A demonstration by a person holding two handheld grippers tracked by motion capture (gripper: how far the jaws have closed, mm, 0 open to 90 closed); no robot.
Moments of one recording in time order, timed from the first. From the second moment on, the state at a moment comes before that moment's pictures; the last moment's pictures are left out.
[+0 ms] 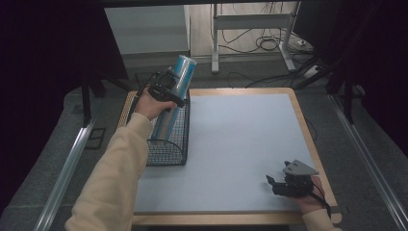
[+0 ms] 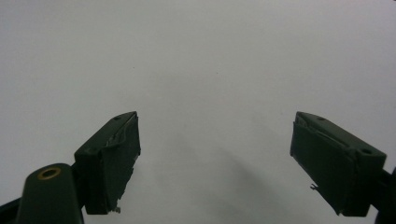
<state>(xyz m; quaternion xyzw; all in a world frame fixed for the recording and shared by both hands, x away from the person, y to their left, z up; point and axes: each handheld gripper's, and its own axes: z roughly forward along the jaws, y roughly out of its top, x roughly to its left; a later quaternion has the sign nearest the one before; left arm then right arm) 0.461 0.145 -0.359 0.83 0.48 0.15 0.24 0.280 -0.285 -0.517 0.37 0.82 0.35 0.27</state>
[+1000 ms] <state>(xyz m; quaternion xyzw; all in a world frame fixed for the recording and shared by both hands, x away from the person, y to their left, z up) 0.505 0.145 -0.409 0.83 0.51 0.15 0.18 0.281 -0.288 -0.517 0.37 0.82 0.35 0.27</state>
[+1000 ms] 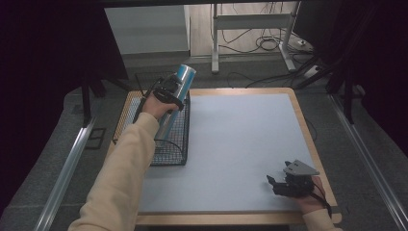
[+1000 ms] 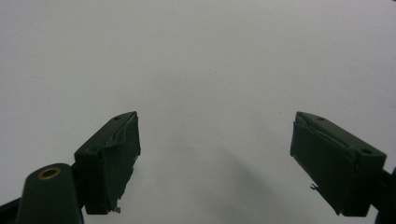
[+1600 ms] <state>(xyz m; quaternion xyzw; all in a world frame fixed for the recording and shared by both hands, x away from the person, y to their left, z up) 0.532 0.143 -0.432 0.83 0.52 0.14 0.12 0.281 -0.289 -0.517 0.37 0.82 0.35 0.27</state>
